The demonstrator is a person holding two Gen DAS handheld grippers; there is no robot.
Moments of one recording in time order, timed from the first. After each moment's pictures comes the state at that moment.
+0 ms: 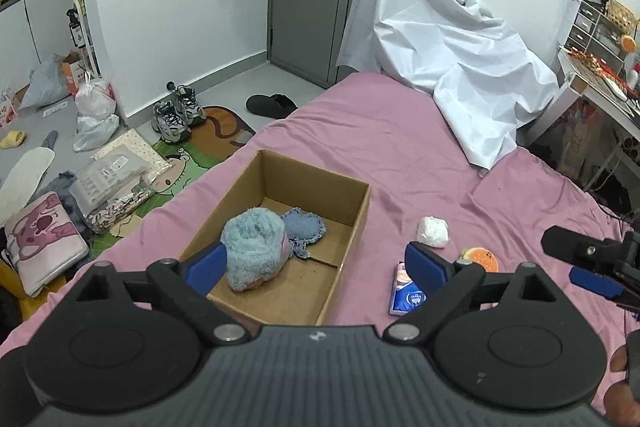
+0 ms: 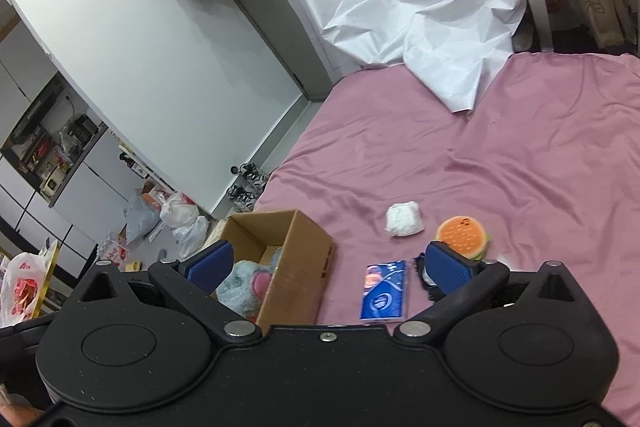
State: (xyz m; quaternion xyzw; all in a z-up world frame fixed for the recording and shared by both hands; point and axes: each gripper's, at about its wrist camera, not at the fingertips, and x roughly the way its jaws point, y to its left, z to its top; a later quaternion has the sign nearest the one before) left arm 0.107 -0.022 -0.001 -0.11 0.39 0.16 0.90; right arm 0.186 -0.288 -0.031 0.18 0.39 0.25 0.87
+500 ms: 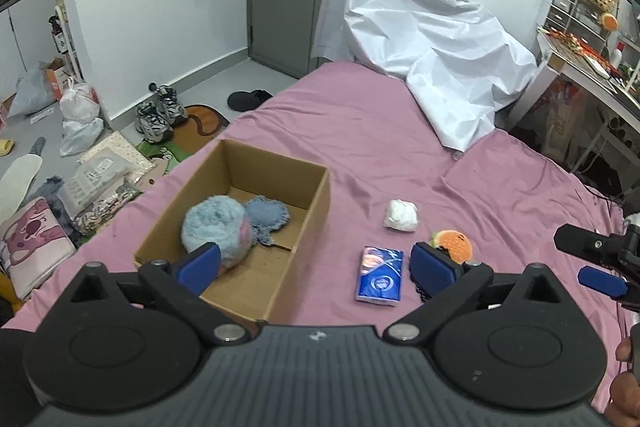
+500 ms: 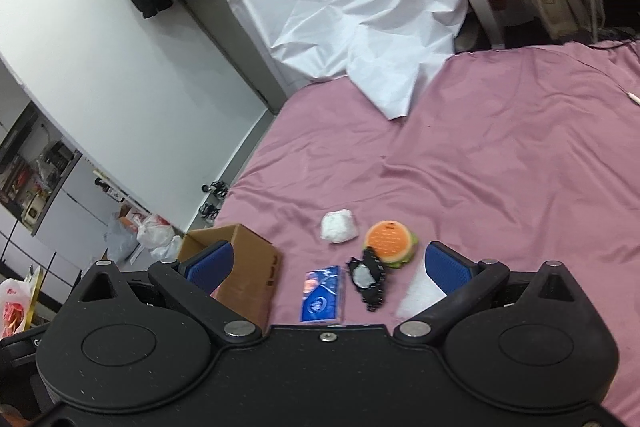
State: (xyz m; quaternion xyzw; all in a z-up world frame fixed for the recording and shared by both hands) left arm 0.114 -0.065 -0.008 -0.10 0.40 0.13 0.90; right arm 0.188 -0.350 -0.048 0.21 0.39 0.20 0.87
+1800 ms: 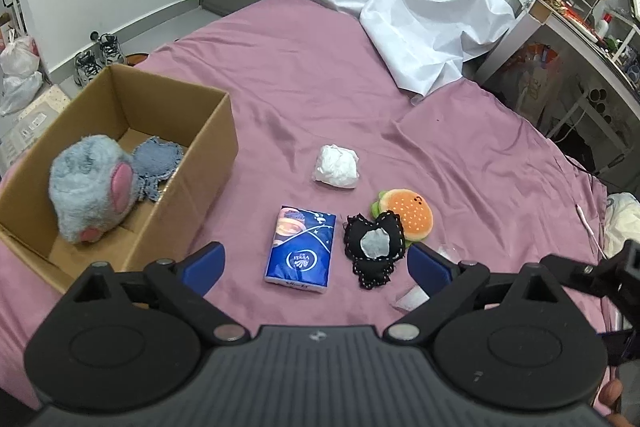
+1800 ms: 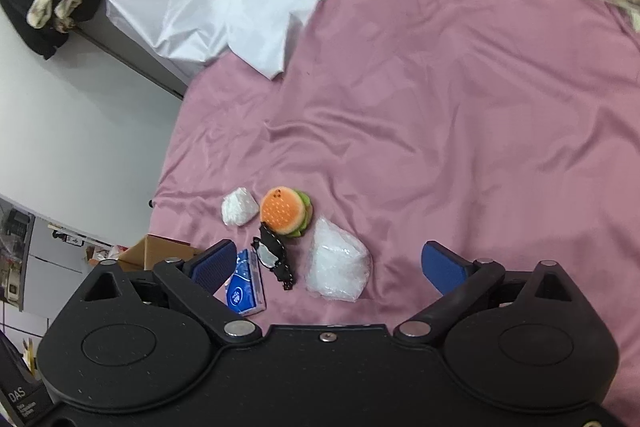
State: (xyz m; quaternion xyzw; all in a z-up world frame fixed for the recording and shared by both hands) left arm 0.177 -0.103 -0.096 -0.15 0.45 0.07 0.88; right arm 0.217 -0.396 -0.125 0.30 0.49 0.09 0.81
